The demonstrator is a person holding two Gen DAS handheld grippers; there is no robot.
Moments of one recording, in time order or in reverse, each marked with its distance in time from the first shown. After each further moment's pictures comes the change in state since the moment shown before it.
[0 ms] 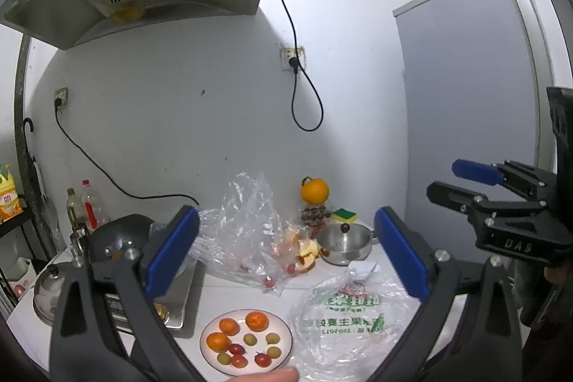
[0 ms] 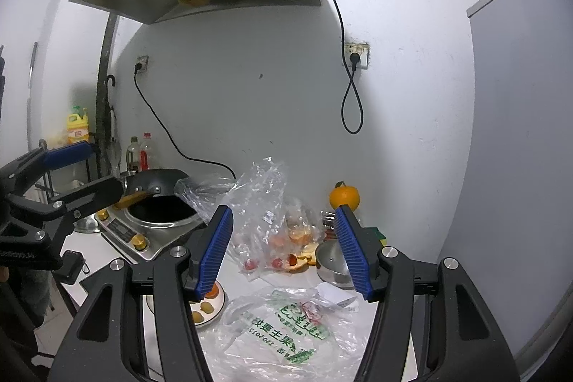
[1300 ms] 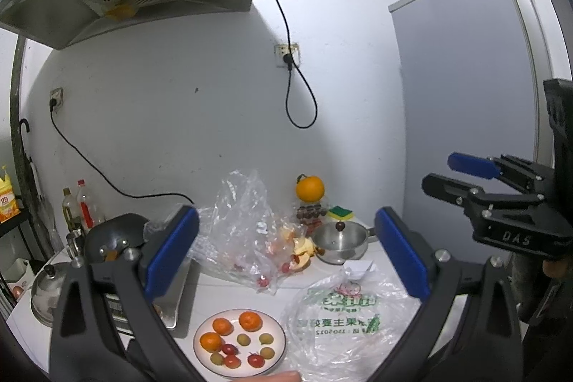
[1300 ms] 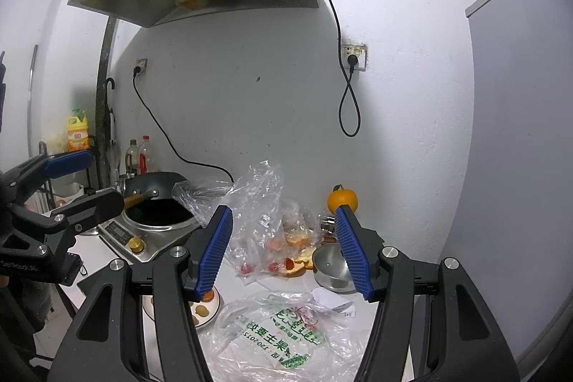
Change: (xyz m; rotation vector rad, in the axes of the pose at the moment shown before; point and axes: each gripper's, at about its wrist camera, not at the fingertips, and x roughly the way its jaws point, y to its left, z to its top) left arm 0.008 -0.011 -0.001 0.010 0.012 -0.014; right arm 0.003 -0.007 0.002 0.005 -0.009 0.004
